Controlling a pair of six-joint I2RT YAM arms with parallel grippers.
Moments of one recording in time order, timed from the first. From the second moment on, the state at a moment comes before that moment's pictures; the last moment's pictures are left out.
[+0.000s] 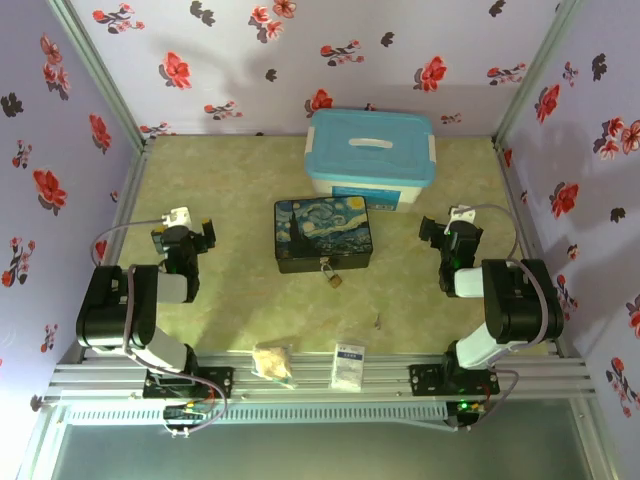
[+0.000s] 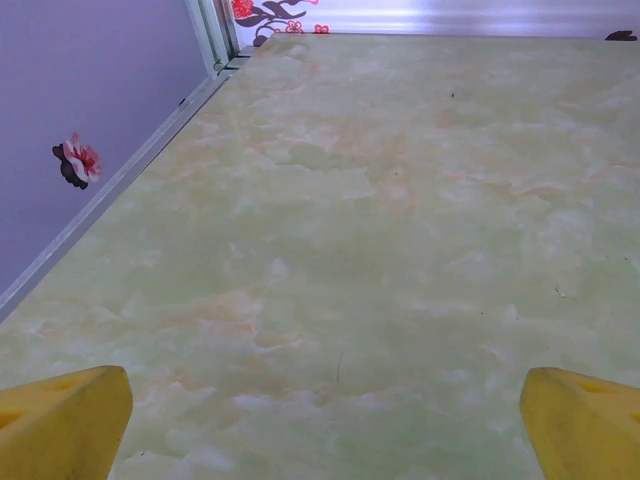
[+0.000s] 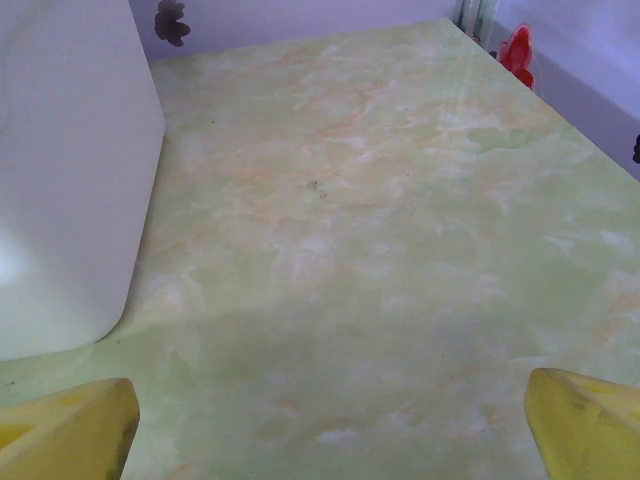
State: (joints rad) left arm -0.03 1.54 0.36 0.82 -0.29 -0.02; right arm 0.01 1.56 0.38 0.78 0.17 0.12
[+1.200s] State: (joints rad) left arm -0.03 1.54 0.36 0.82 -0.29 -0.02; right arm 0.01 1.56 0.38 0.78 0.16 0.12
